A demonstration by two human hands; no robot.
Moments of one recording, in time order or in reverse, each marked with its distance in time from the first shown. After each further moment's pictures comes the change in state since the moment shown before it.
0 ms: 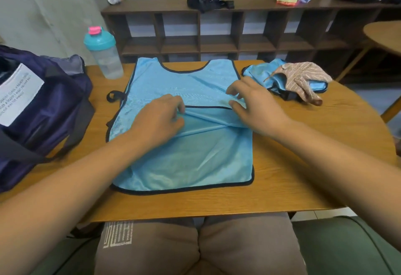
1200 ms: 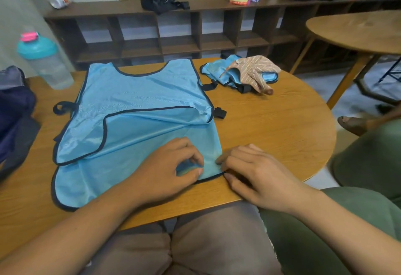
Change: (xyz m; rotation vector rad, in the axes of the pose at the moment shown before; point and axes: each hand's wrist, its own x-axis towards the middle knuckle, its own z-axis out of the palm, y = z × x) left_hand -0.064 0.088 0.055 -0.357 -0.206 0.434; right_hand -0.177 -0.017 -0.034 -0.014 -0.194 -0.191
